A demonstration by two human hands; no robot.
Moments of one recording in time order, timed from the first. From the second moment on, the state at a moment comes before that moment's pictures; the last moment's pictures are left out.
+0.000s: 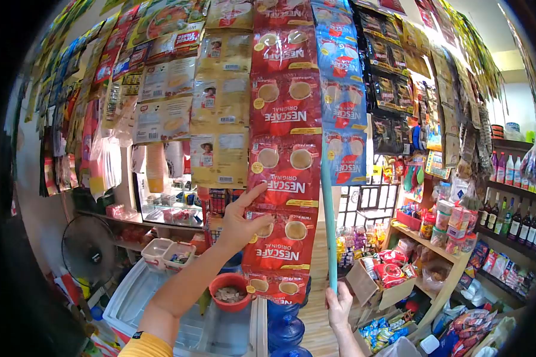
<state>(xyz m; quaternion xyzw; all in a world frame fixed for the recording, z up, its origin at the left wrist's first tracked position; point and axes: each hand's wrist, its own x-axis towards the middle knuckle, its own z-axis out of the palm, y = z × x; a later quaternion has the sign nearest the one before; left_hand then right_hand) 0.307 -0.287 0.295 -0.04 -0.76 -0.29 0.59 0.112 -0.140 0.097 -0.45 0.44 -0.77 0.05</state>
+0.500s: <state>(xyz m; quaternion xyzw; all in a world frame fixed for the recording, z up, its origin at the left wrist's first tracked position) 0.323 -0.242 0.283 -0.01 -0.75 -0.19 0.63 0.100 -0.093 -0.064 -0.44 0.54 -0.72 -0.02</state>
